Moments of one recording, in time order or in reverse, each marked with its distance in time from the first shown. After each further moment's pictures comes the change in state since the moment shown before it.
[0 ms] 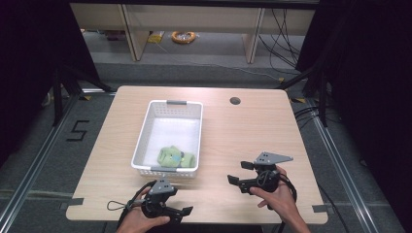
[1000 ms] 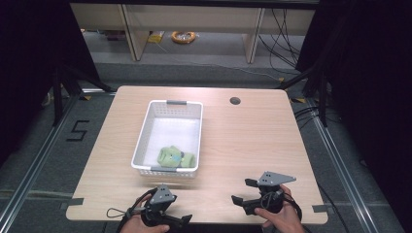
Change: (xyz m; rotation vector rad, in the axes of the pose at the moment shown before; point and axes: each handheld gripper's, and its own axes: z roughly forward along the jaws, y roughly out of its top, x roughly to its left) left arm -0.012 -0.016 0.000 0.027 0.011 0.017; right arm 0.014 -0.047 -0.013 0.057 -0.005 -0.046
